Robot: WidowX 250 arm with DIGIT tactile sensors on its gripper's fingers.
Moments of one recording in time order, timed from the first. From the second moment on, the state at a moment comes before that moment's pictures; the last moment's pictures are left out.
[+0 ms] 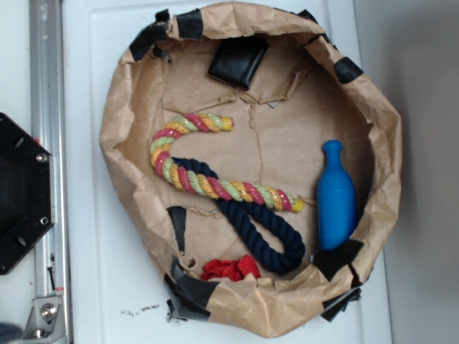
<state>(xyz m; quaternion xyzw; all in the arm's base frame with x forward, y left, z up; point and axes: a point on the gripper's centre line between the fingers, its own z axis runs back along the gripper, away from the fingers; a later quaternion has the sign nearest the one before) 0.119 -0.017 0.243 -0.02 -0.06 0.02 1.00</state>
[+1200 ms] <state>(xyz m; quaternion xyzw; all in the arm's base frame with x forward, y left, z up) 0.274 0.001 0.111 0.01 -0.15 -0.19 0.97</state>
